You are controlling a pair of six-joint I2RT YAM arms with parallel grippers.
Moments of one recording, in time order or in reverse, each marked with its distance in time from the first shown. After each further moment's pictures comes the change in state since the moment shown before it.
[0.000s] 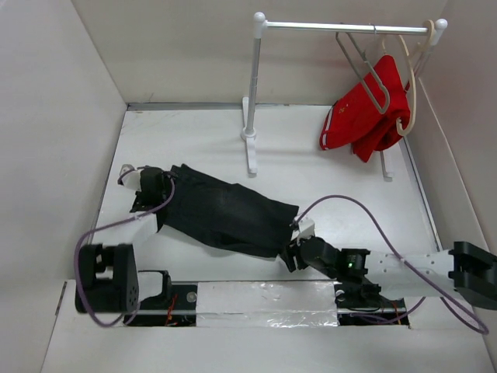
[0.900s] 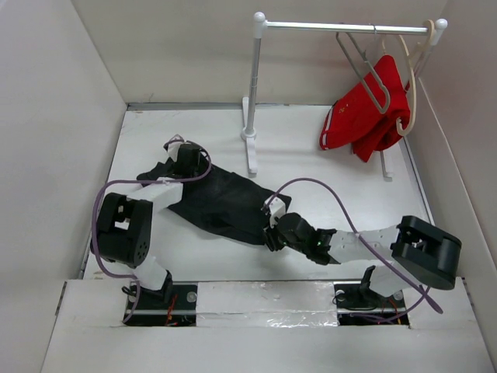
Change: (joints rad) left arm -0.279 0.265 0.328 -0.161 0.000 0.266; right arm -0.173 0.347 0.222 0.249 -0.250 -0.241
